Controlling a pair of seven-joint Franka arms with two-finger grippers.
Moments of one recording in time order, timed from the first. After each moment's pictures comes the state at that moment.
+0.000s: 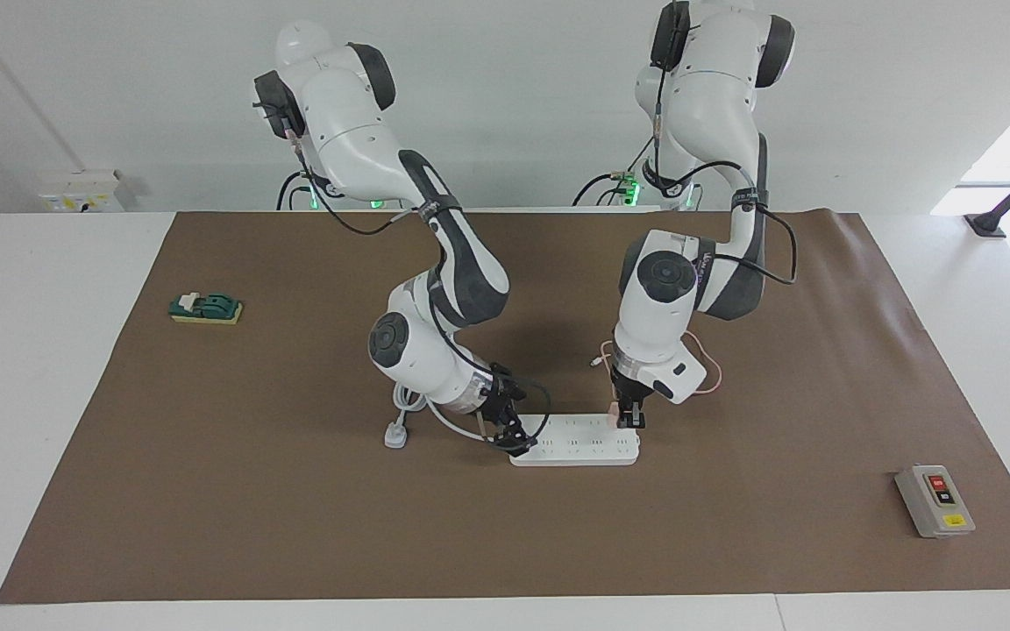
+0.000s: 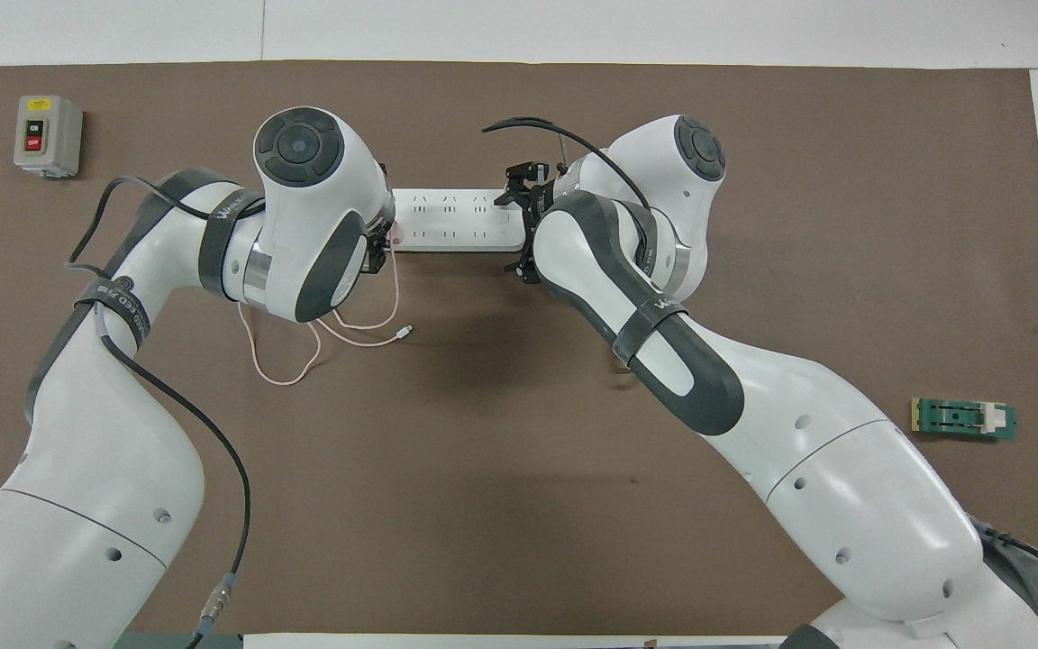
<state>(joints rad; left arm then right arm) -0.43 0.53 0.00 -1.58 0.06 2.18 -1.89 0.36 0.79 0.08 -1.34 0.65 2.27 1.42</state>
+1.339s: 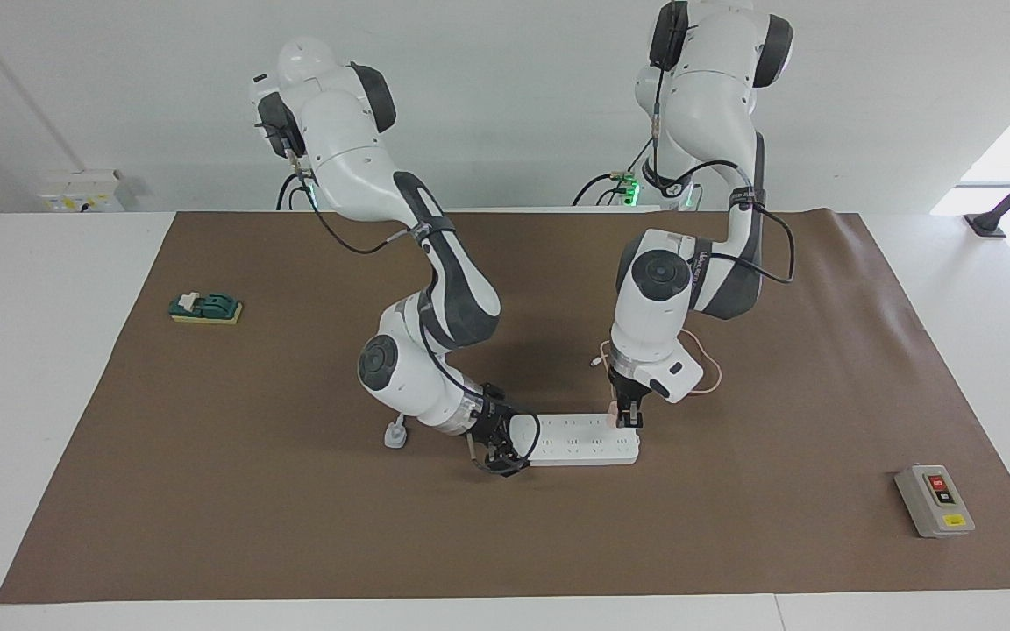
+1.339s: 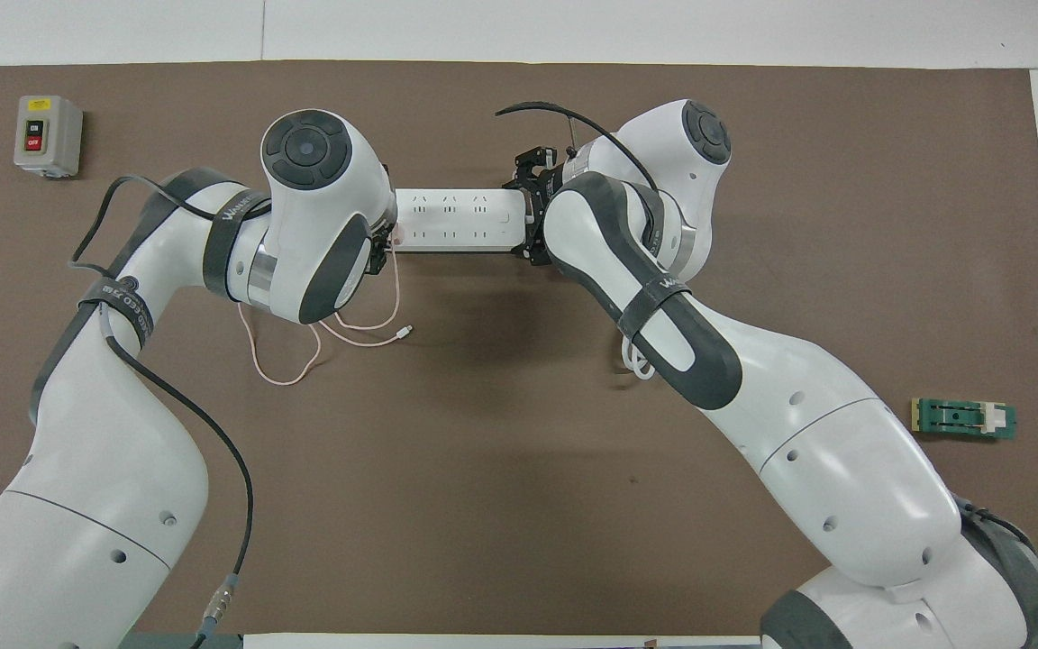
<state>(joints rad) -0.44 0.54 0.00 -1.57 0.08 2.18 -1.89 0.35 0.88 0.07 -1.23 0.64 2.24 1.42</state>
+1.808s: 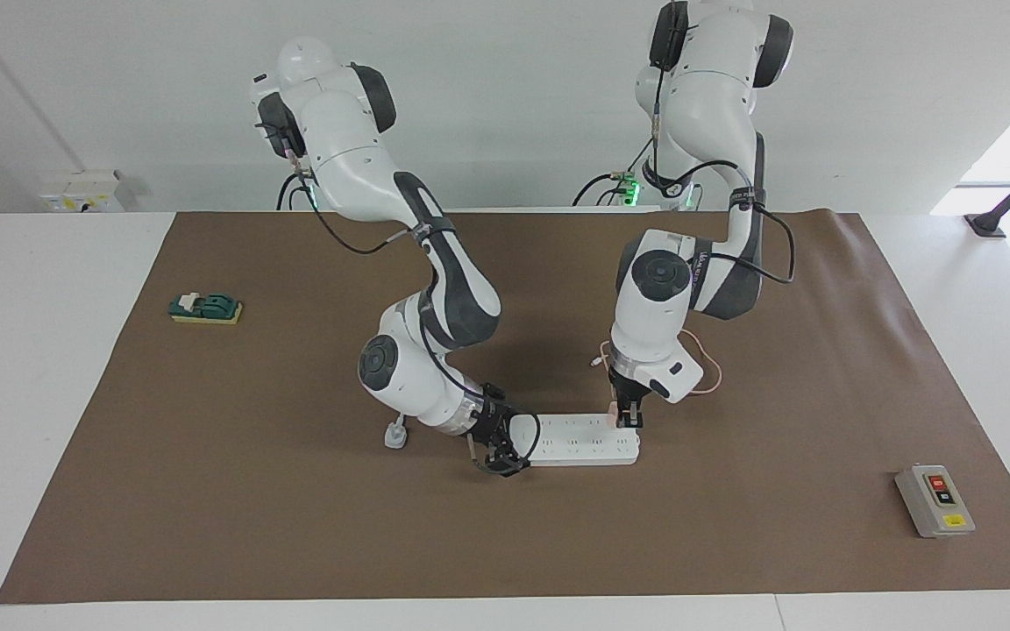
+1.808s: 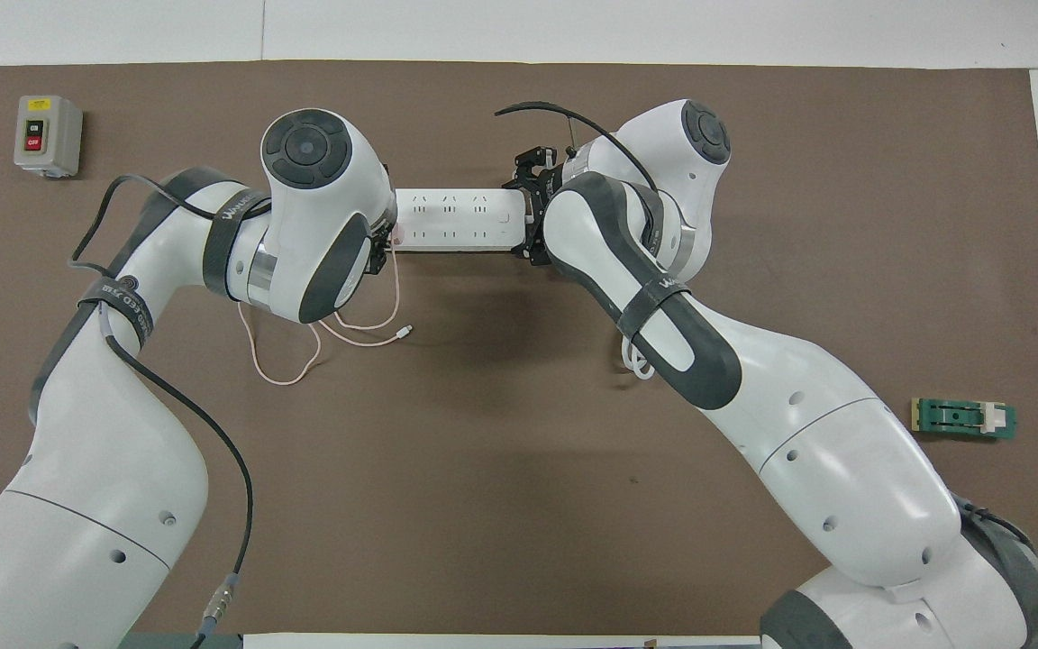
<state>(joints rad) -0.44 0.54 0.00 -1.57 0.08 2.17 -1.89 0.35 0.88 0.07 -1.23 0.64 2.24 1.42</state>
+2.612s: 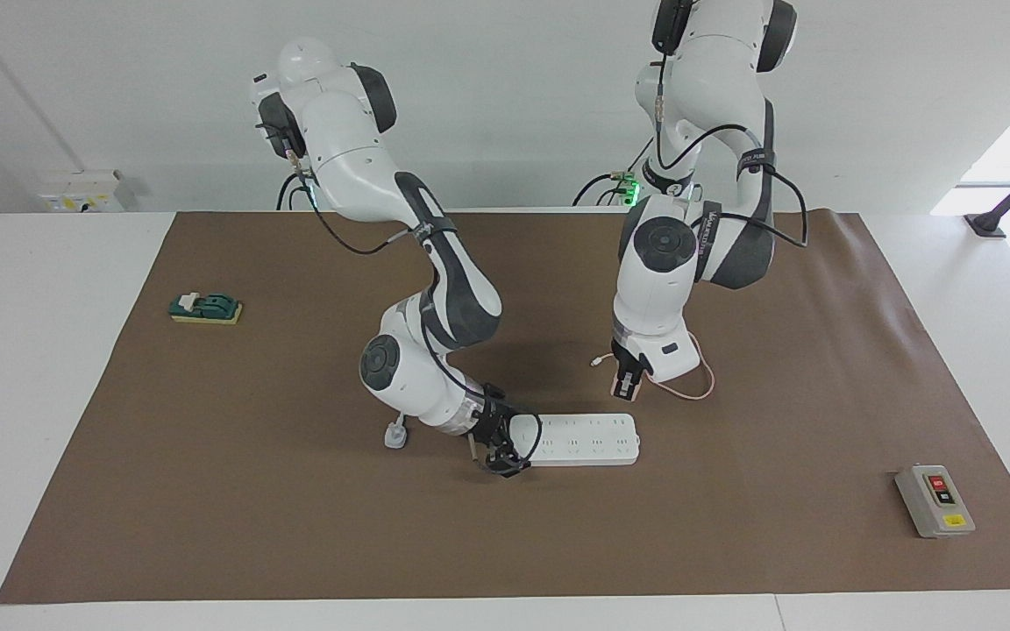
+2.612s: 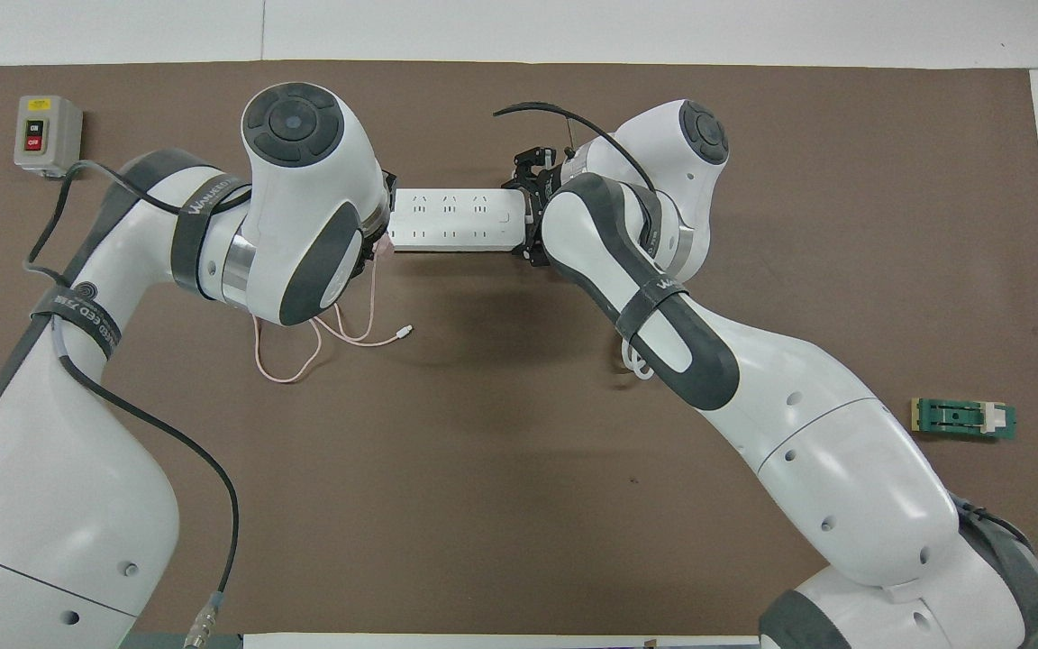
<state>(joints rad) -0.46 0.46 0.00 -1.56 0.08 2.00 -1.45 0.35 0.88 0.07 -1.22 0.62 2.25 1.42</state>
